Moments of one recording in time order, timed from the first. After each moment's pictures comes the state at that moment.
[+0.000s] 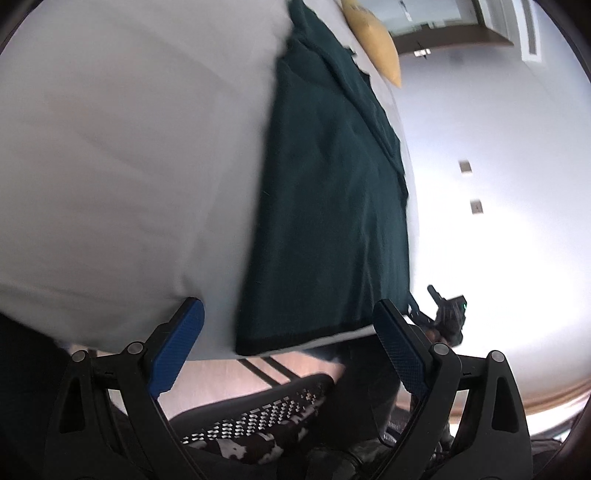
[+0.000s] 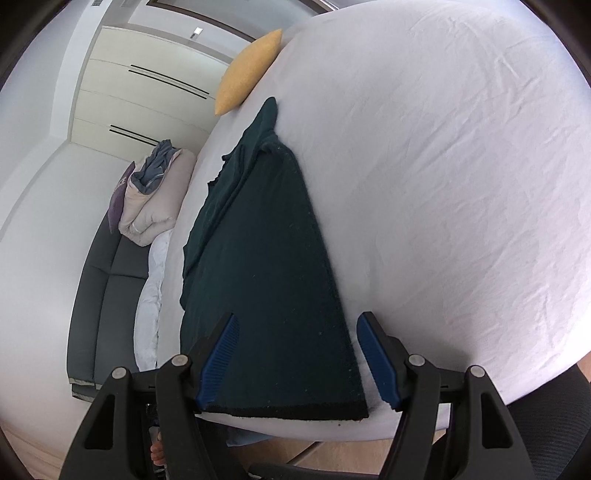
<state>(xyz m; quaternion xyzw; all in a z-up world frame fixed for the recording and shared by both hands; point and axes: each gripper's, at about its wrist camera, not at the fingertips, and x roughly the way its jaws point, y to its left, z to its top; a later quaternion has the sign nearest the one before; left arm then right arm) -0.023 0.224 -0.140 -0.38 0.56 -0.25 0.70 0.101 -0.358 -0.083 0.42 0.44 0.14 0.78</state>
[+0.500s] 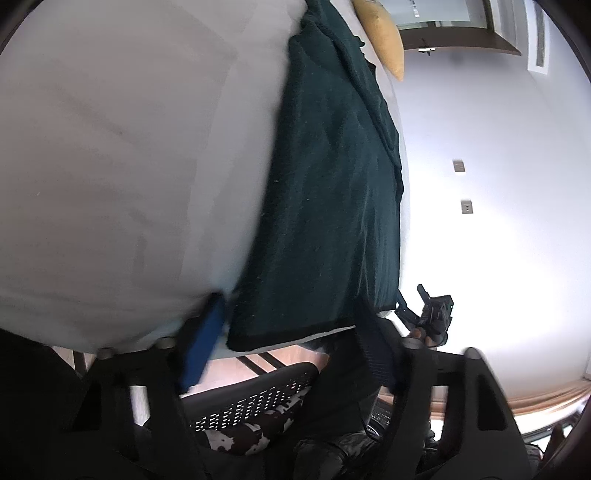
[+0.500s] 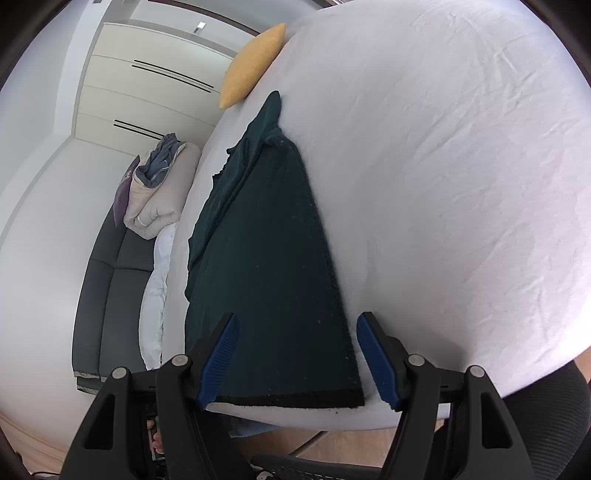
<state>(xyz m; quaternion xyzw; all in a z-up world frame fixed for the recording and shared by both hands) -0.016 0.222 -0.158 -0.41 0.57 -0.25 0.66 0.093 -0.364 -0.081 0.42 0.45 0.15 0.77</state>
